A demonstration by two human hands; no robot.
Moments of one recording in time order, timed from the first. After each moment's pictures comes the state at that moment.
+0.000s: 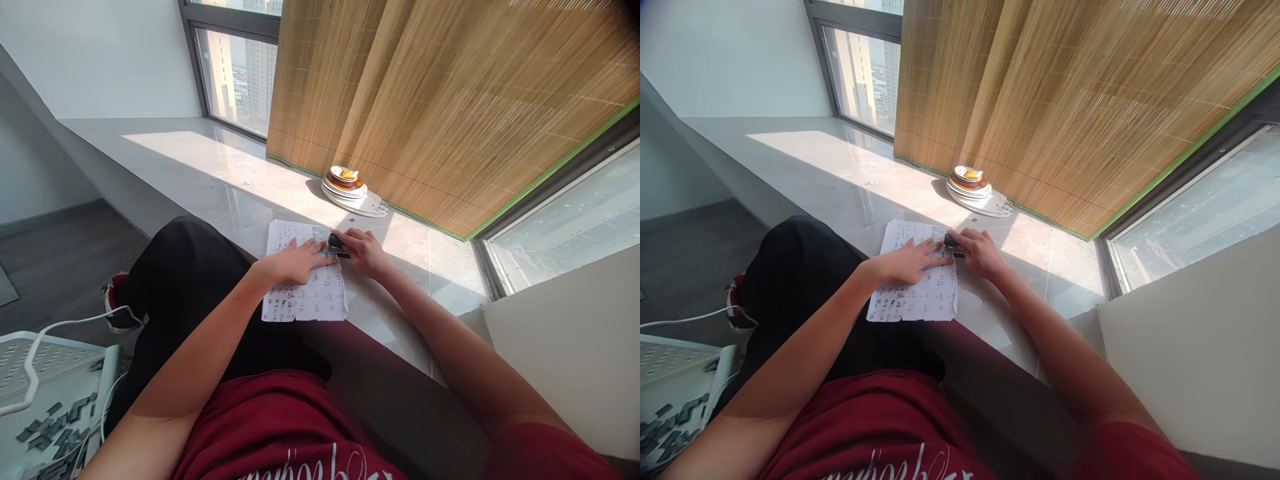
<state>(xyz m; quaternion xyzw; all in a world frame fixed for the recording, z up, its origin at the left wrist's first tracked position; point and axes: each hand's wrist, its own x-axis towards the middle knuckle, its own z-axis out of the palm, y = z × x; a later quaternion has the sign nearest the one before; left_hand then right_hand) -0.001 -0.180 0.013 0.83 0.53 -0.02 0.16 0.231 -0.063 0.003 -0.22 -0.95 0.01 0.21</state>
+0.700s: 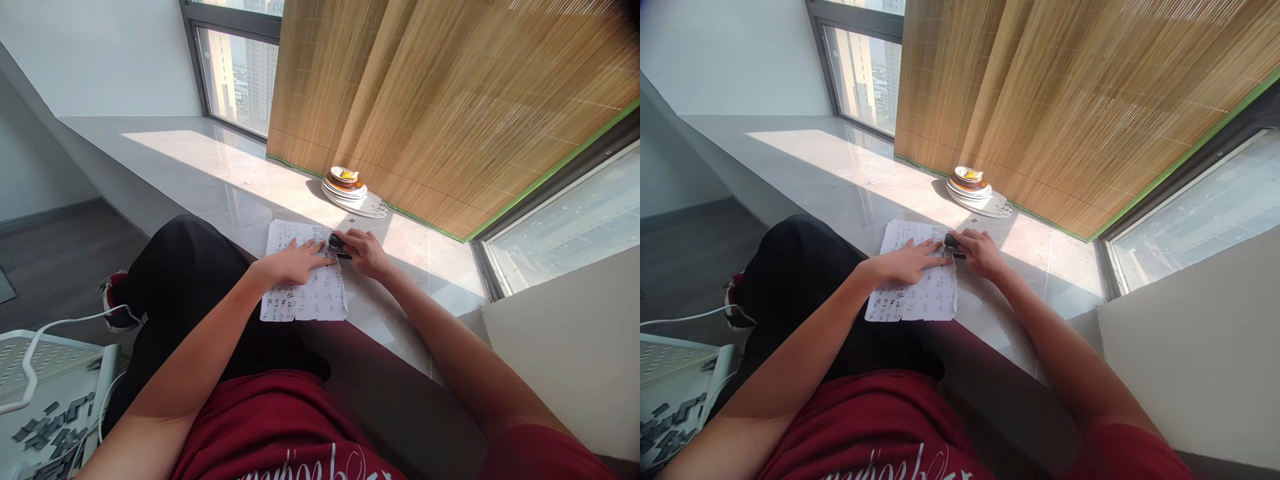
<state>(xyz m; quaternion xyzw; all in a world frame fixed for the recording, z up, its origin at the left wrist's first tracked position) -0.003 -0.181 0.012 0.84 0.52 0.00 0.16 0.234 -0.060 0.005 -0.23 -0.95 0.03 0.21</state>
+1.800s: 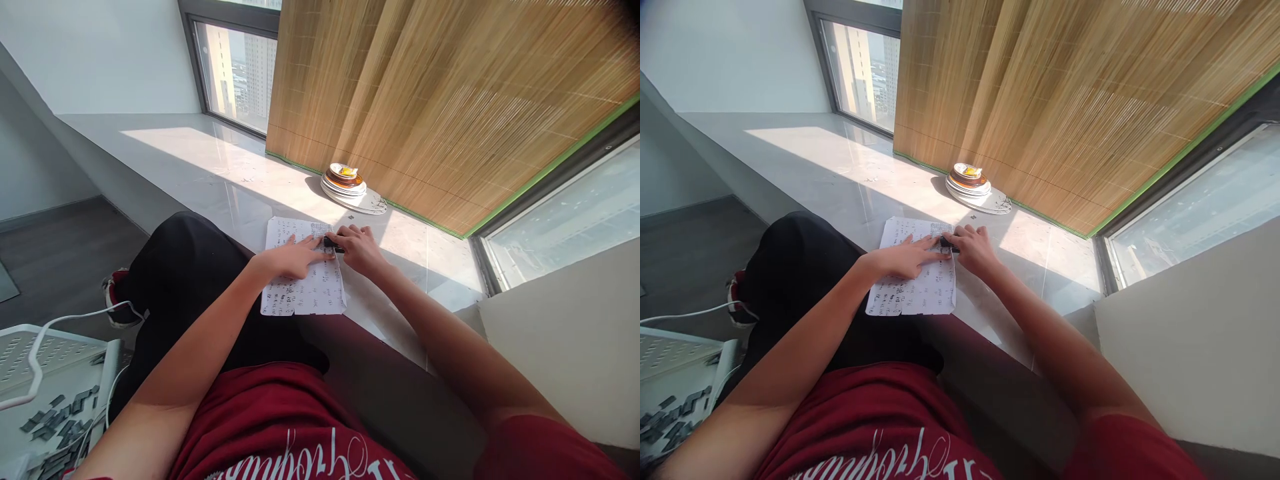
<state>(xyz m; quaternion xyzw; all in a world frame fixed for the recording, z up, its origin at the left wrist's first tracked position) -0.007 -0.177 0.007 0.84 0.52 0.03 0.18 0.214 -0.079 0.008 -0.26 -0.95 -0.05 0.15</state>
